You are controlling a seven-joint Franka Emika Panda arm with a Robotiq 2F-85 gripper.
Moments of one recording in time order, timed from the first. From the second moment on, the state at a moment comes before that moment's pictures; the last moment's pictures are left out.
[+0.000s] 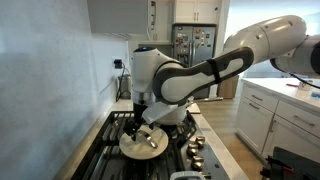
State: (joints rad) arm 0.49 0.66 0.13 -1.30 -0.23 2.04 0.71
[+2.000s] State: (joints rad) arm 0.53 0.66 0.13 -1.25 -0.24 1.97 0.63
